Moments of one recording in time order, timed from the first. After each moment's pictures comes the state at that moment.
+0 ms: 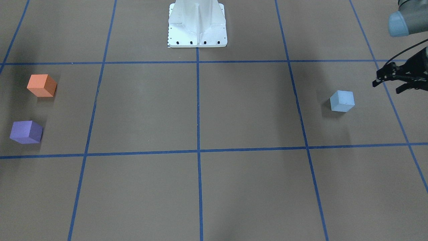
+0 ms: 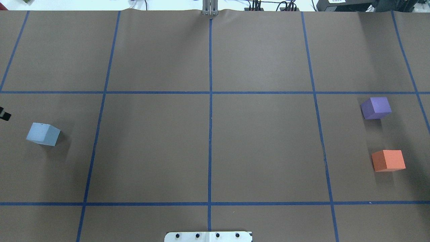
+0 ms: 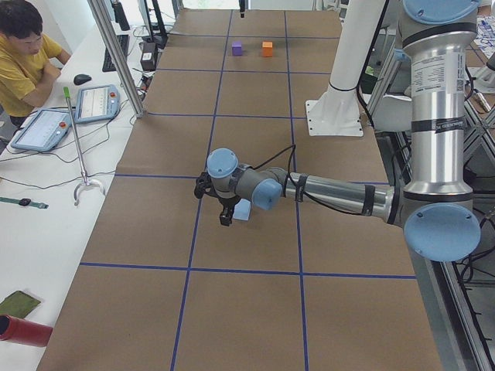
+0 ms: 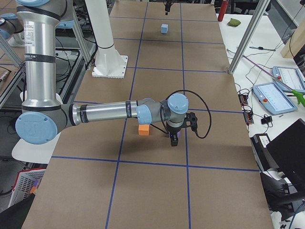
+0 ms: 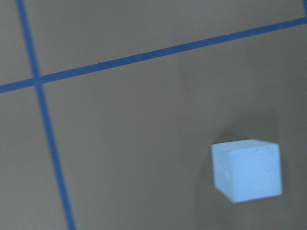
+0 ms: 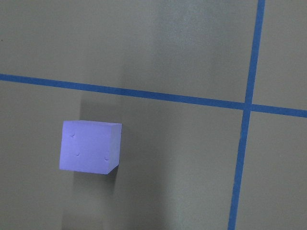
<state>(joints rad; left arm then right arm) -1.16 -1.51 -1.78 -1.88 -2.40 -0.36 1.41 -1.61 1.73 -1.48 2.39 0.14</state>
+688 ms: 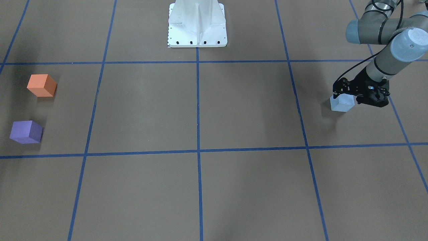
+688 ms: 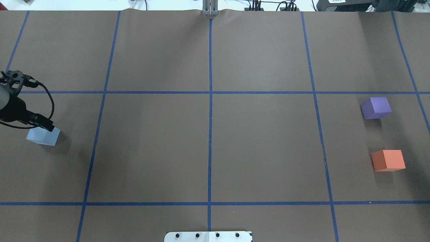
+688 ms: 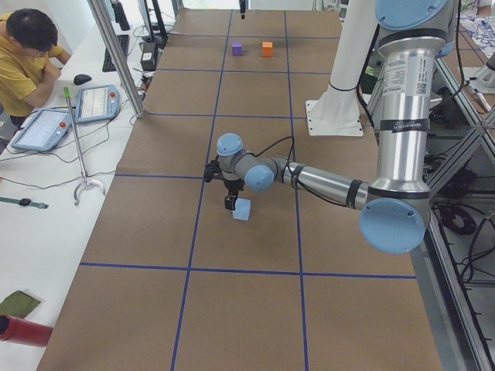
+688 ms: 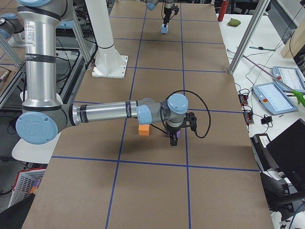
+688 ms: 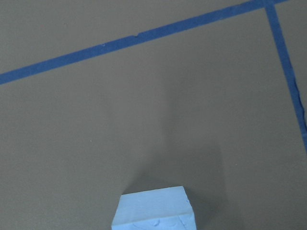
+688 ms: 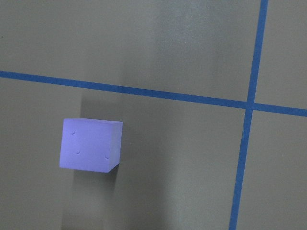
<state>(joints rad) -0.94 -1.57 -1.75 -1.91 -2.20 -0.53 1.39 -1.61 1.73 -1.48 2.40 0.14</state>
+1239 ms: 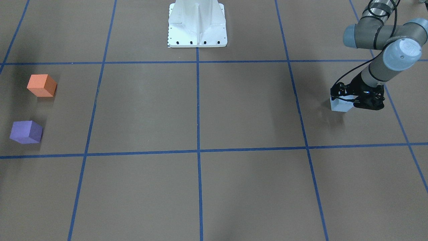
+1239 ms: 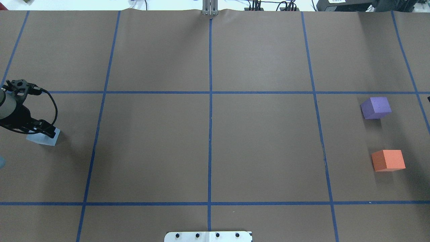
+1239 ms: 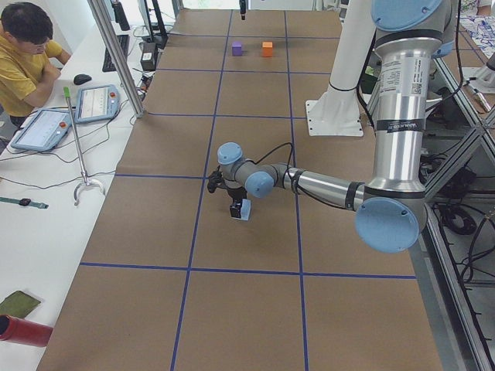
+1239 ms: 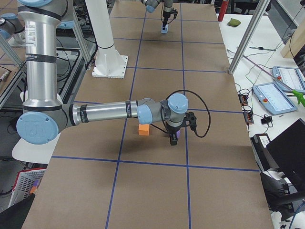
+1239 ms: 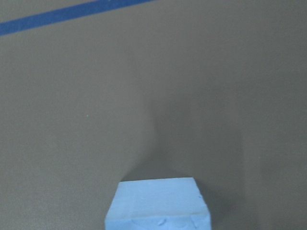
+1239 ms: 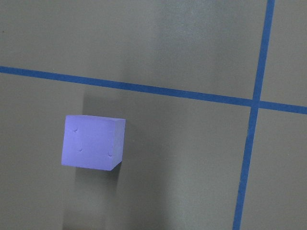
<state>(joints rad) -0.91 -1.57 -1.69 -1.90 -2.20 -0.58 1.38 -1.61 1.73 -1.48 2.40 0.14</state>
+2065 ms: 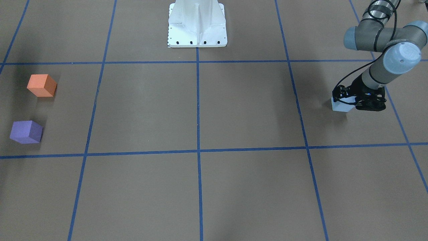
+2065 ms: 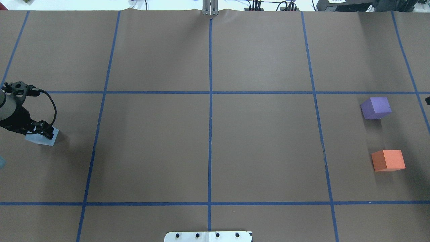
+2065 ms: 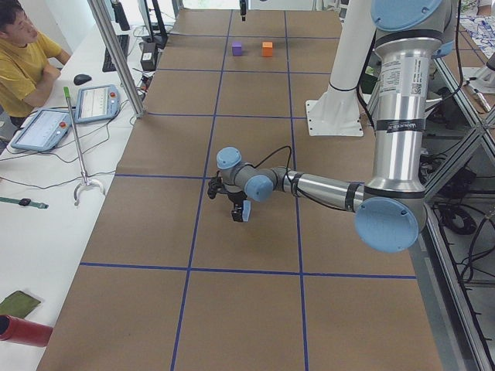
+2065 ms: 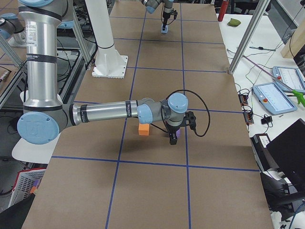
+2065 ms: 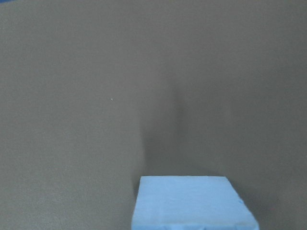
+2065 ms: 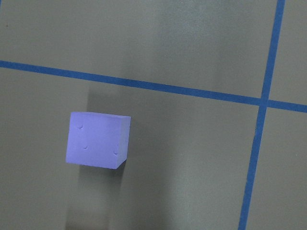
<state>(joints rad) -0.91 -1.57 -1.67 -1.91 -2.23 -0.69 1.37 -1.61 1.73 -1.48 2.40 0.14</state>
